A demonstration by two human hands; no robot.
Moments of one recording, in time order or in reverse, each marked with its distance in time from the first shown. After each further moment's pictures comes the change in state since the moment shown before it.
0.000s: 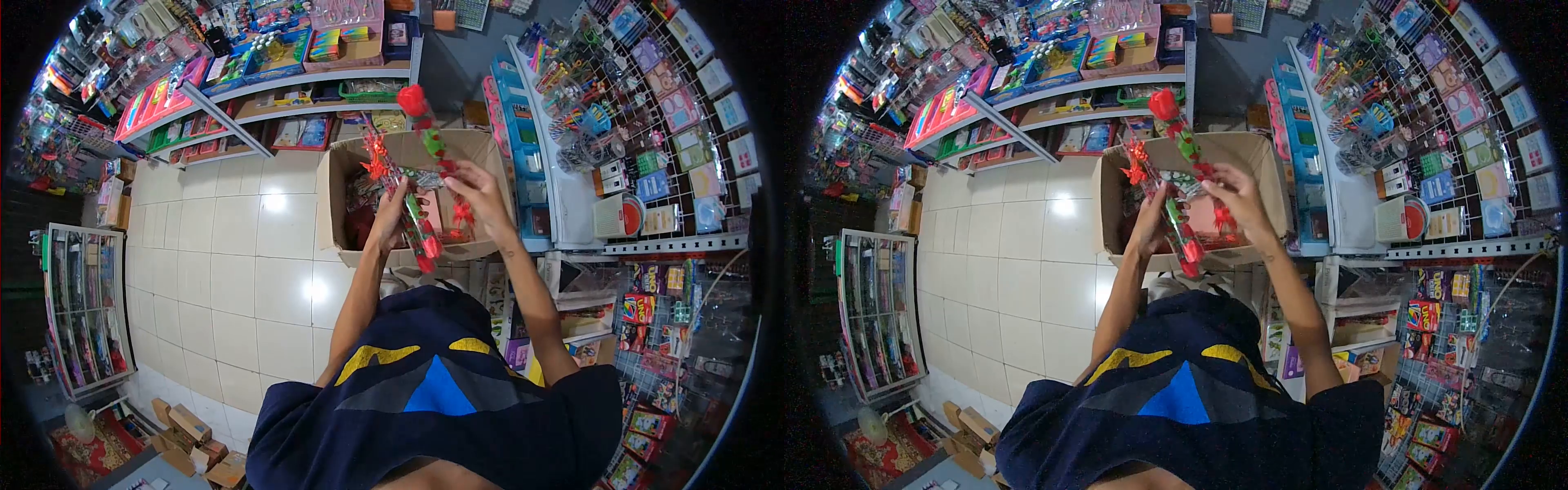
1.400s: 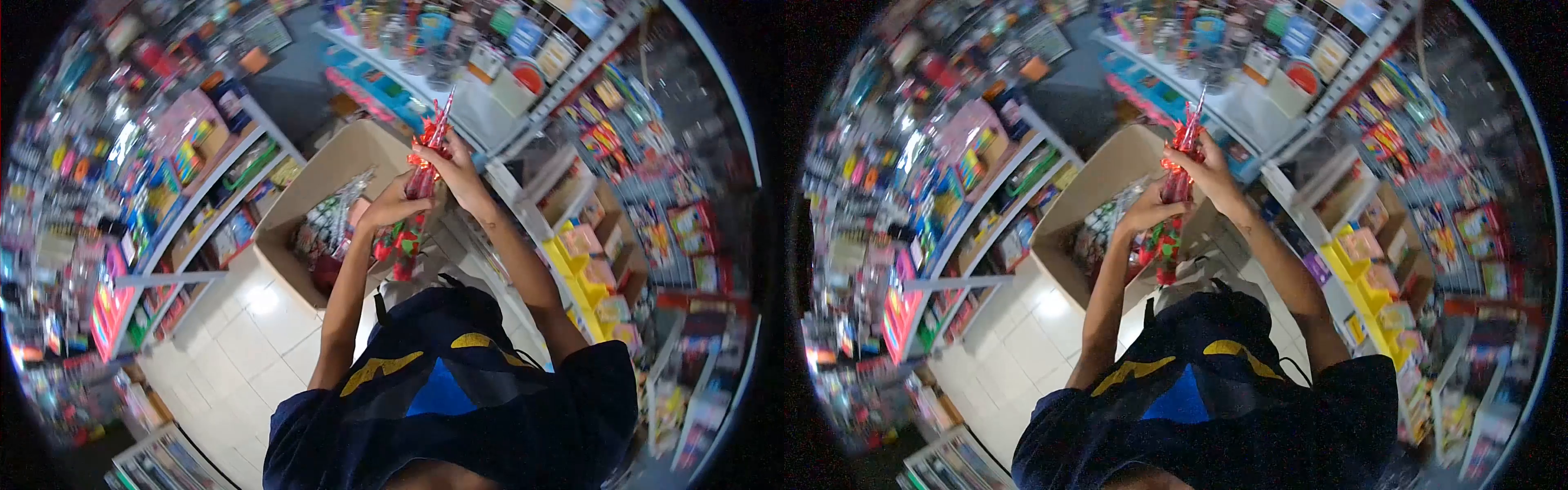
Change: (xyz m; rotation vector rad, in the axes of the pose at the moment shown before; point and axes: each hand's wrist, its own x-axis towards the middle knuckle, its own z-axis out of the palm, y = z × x) left_hand 0.045 -0.023 0.127 0.760 -1.104 -0.089; right_hand -0.075 -0.032 -0.051 0.189 0.618 -0.255
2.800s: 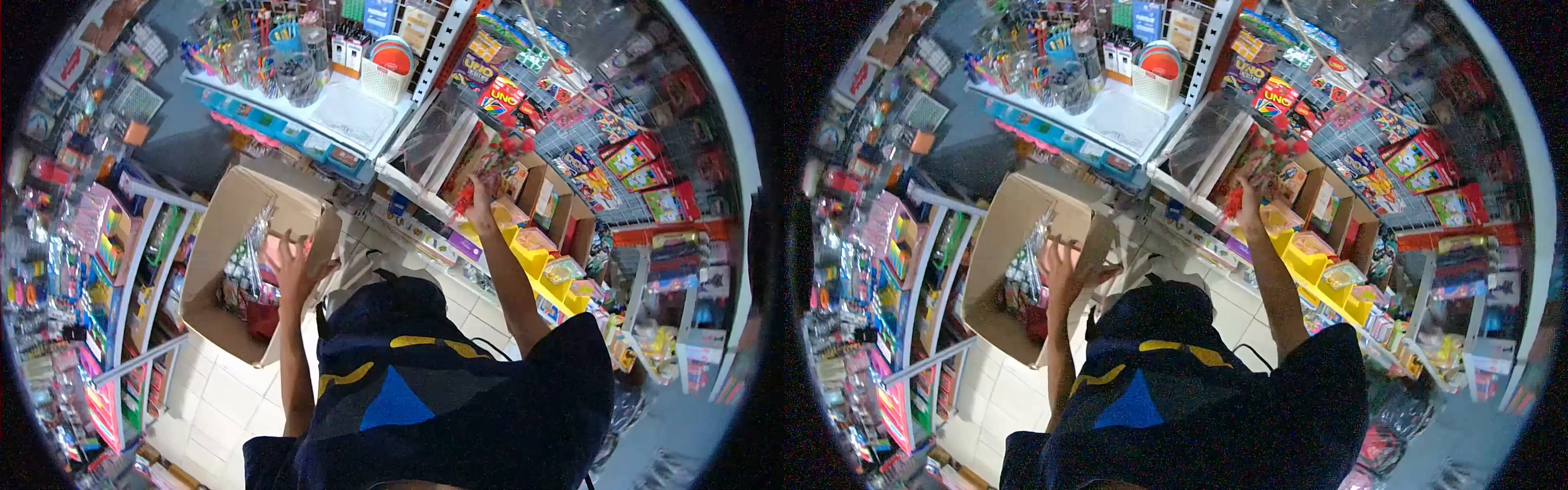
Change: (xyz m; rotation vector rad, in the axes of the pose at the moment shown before) left_hand -0.013 -0.100 0.063 1.199 0.323 -0.244; right_hand -0.124 0.095 -0.396 0.234 0.986 0.118
